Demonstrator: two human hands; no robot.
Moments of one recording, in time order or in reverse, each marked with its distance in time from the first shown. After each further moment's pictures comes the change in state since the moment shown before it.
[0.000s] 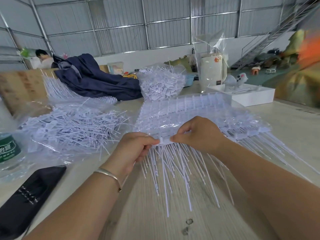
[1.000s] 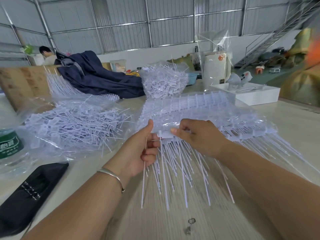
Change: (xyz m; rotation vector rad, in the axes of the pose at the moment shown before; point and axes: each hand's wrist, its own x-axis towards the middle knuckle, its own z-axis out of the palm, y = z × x) left_hand -0.005 0.003 0.010 -0.463 -0.091 -0.287; right_hand -0.006 0.000 0.007 -0.155 0.009 -0.174
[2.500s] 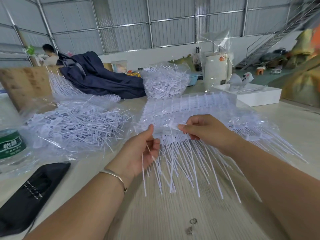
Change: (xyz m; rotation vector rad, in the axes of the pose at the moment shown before) left_hand 0.001 -0.002 0.001 -0.181 0.053 0.050; right_hand 0.006 0.013 -0.010 0.561 -0.022 0.154
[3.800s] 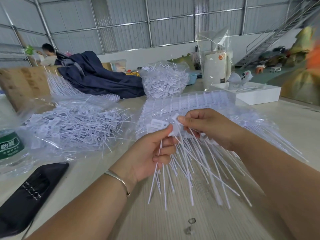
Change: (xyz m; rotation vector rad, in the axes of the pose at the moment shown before) left_hand -0.018 -0.006 0.016 0.127 -0.432 -0.073; right_hand -0.009 -0.017 -0.013 0.133 -0.146 -0.088
